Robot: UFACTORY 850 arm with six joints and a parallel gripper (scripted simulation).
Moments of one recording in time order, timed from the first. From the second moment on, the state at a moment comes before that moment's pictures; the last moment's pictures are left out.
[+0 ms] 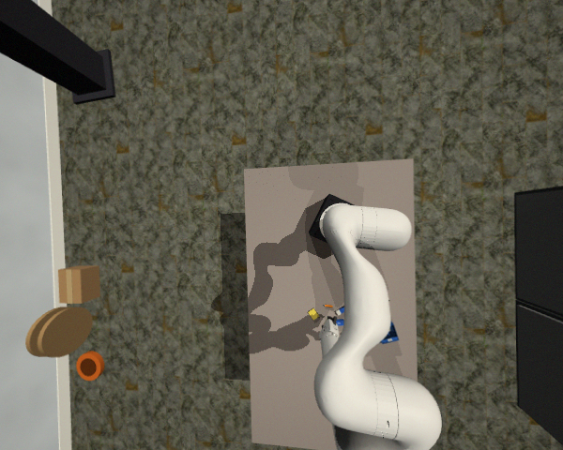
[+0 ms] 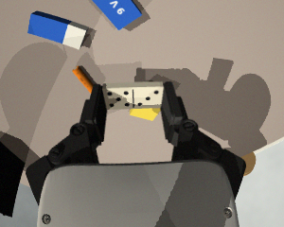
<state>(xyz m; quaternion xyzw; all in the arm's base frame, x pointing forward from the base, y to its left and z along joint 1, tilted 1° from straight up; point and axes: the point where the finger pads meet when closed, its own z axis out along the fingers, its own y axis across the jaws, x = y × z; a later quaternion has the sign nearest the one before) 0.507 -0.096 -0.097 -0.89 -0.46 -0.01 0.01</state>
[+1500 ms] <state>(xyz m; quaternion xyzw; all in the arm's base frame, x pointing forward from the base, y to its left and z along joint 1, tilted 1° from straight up) 0.543 0.058 -0.085 -0.88 -0.47 -0.02 0.01</state>
